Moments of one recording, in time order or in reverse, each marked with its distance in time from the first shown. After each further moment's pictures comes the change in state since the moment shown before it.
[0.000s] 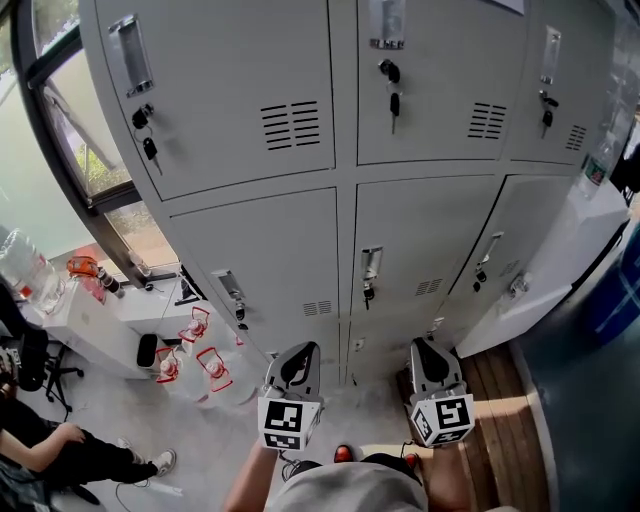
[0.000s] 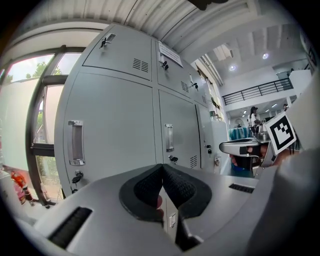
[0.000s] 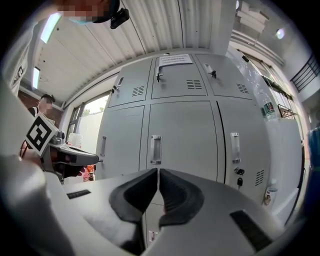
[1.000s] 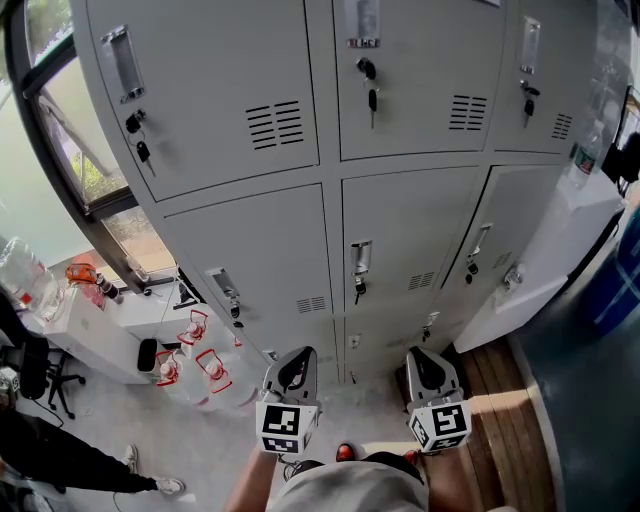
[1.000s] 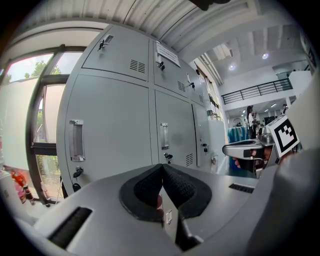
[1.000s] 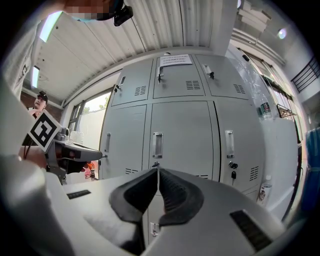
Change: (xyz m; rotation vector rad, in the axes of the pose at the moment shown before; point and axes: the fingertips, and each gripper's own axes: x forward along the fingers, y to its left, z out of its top) left arm -0.014 -0.015 -0.007 0.003 0.016 -0.009; right arm -0.030 0.006 -0.015 -0.004 0.033 -0.002
